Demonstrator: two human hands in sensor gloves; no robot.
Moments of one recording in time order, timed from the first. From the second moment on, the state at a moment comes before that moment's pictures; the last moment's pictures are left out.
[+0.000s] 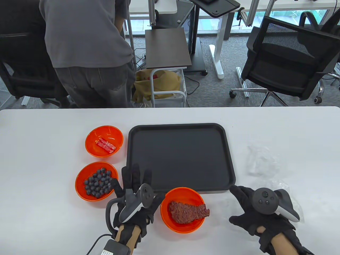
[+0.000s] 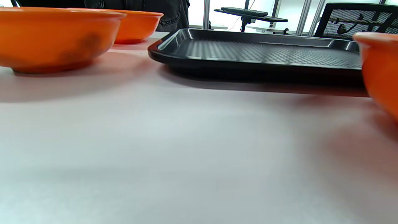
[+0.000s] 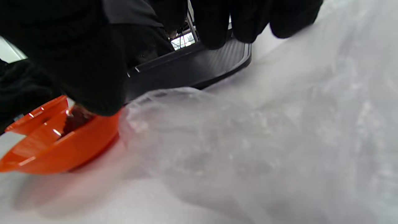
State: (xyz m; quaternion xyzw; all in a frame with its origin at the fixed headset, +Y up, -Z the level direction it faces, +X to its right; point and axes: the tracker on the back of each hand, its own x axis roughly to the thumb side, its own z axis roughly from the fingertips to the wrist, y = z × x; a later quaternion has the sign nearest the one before) left_hand -0.139 -0.737 -0.264 -0.13 0.02 0.02 0.99; right_hand 0.251 -0.718 -0.242 0.16 0.17 0.96 0.16
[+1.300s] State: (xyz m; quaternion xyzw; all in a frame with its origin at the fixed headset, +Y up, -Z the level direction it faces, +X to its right) left_hand -0.117 -0.680 -0.236 0.00 -0.07 0.09 0.99; right_hand 0.157 -0.588 -0.201 0.28 -0.27 0.92 0.11
